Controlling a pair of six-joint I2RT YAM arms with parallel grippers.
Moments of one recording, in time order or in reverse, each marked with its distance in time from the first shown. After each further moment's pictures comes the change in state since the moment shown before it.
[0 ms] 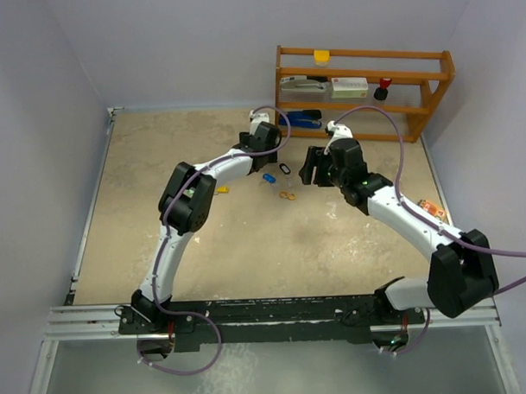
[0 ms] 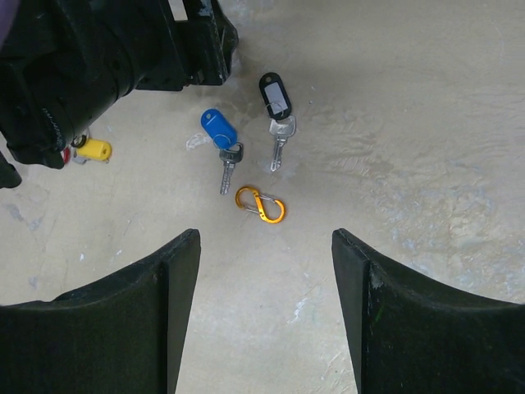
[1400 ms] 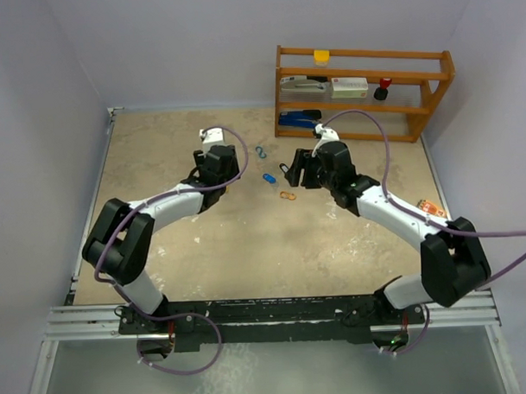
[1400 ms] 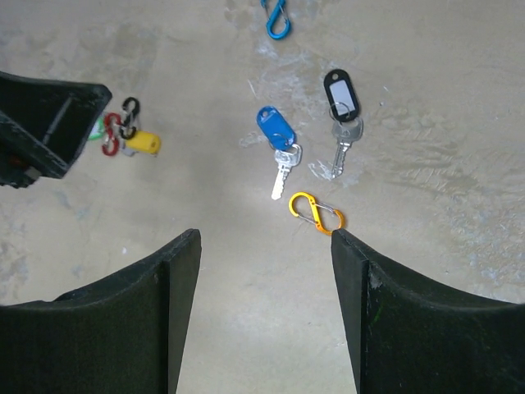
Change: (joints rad) left arm 0.068 -0.707 -0.872 0.345 -0.052 0.011; right arm 0.055 0.047 -0.028 0.140 -0.058 0.066
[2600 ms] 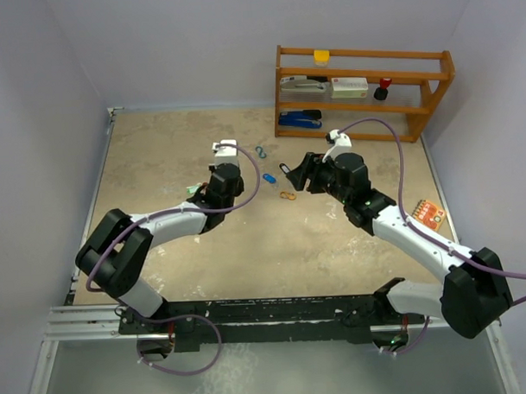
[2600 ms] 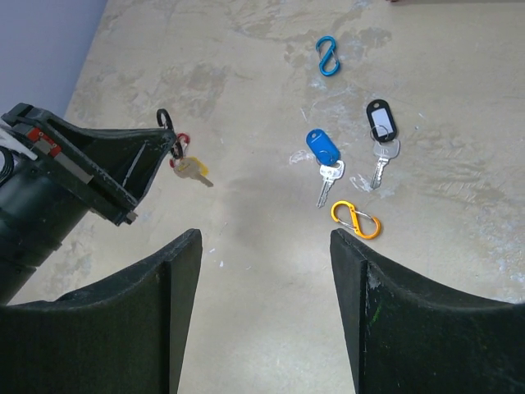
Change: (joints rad) left arm -0.148 -0.077 -0.132 0.227 -0.051 0.133; right arm 0.020 -0.189 -0.130 0.108 -0.021 0.047
